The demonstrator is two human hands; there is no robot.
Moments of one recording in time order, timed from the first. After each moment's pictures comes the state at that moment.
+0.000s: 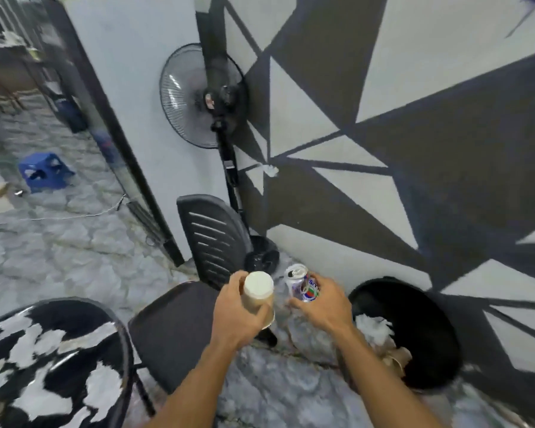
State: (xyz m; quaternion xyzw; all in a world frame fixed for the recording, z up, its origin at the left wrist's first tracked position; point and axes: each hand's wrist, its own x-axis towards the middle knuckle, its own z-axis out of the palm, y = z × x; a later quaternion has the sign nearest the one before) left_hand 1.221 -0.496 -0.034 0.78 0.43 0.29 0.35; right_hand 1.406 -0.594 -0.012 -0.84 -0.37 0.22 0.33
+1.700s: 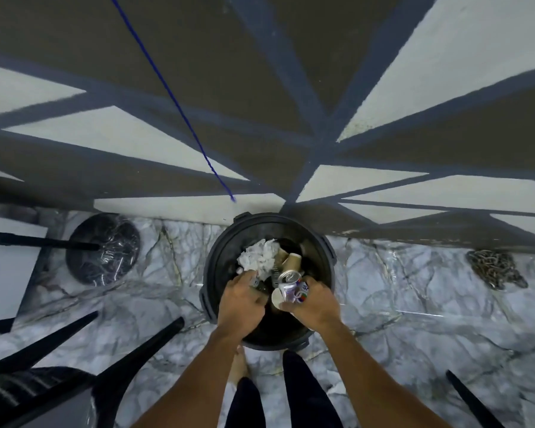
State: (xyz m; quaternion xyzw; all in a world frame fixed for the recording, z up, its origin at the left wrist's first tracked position) left_hand 1.708 -0.610 -0.216 0.86 0.31 -0.17 0.37; right_hand 1.776 -0.774 -0.236 -0.89 0.02 0.39 0.25
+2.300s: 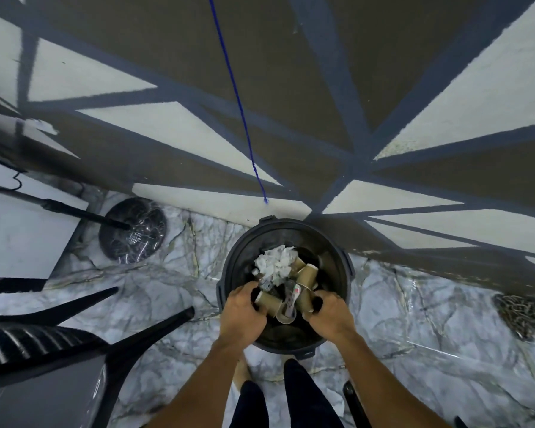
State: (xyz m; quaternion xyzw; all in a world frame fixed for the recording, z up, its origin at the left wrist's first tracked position) left_hand 1.669 -0.603 -0.210 0.84 0.38 -0.15 0.37; right_hand 1.779 -0.780 -0.239 -0.89 -0.07 0.40 0.21
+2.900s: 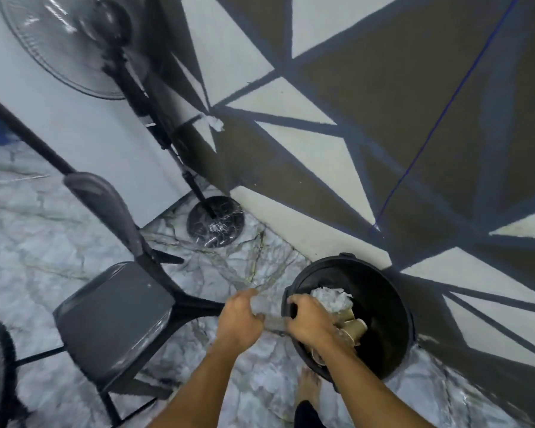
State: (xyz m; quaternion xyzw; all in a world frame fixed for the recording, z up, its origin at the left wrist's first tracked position) left_hand 1.484 -0.541 -0.135 0.79 0.50 0.02 0.36; right_hand 1.638 -0.631 -0.138 -0.83 -0.39 0.37 0.16
